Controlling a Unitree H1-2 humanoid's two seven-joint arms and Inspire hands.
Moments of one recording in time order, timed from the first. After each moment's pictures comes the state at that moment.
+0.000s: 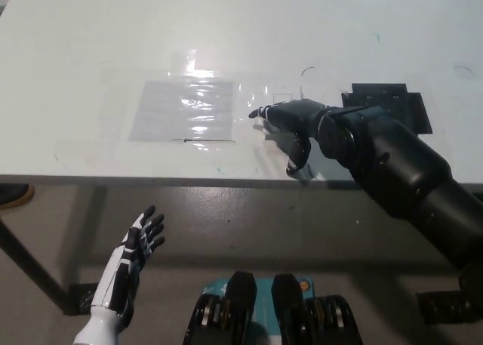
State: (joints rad) left_arm 0.01 0.09 0.00 -0.04 -0.06 -0.05 -0.11; right_arm -1.04 -0.22 0.71 0.70 -0.62 0.17 0.50
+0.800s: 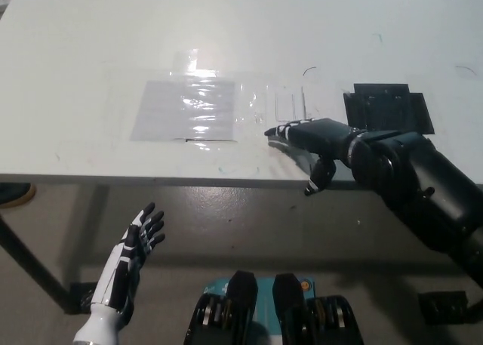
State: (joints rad) left_arm 0.00 0.09 0.00 -0.04 -0.06 -0.06 -0.11; right_arm -0.90 -0.34 0.65 0.37 -0.62 0.22 0.60
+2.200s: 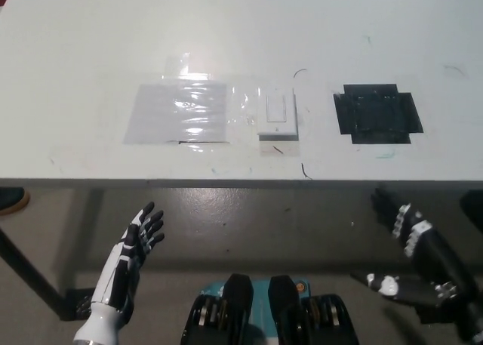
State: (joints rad) left_arm 0.00 0.08 0.00 -0.03 -0.06 -0.06 -0.11; right_arm -0.02 -0.03 -0.17 -0.20 -0.01 0.13 0.53
